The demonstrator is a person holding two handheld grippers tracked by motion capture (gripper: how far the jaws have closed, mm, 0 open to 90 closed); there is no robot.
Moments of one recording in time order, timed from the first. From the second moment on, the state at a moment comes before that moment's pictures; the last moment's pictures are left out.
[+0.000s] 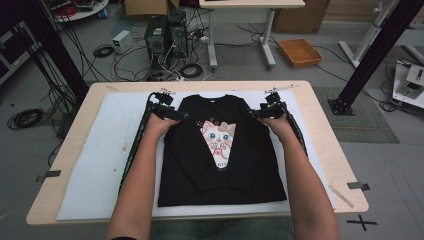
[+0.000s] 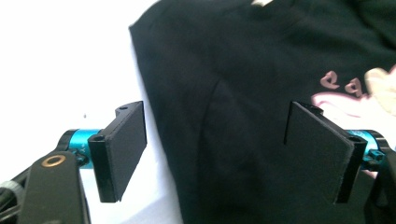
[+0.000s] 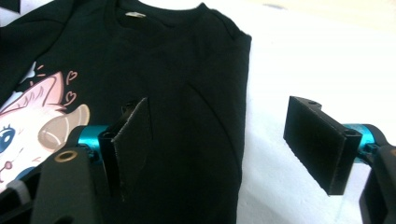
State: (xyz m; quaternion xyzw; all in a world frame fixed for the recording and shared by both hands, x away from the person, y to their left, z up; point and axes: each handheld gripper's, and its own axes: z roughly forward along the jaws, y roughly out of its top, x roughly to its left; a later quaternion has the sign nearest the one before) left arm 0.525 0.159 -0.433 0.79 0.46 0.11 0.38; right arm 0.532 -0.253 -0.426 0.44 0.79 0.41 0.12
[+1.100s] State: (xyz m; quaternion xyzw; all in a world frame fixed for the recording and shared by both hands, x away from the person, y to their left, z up) left arm 0.528 0.157 -0.428 0.79 0.44 0.18 0.39; right arm 0.544 -0.229 -0.424 0.40 0.83 0.35 0.17
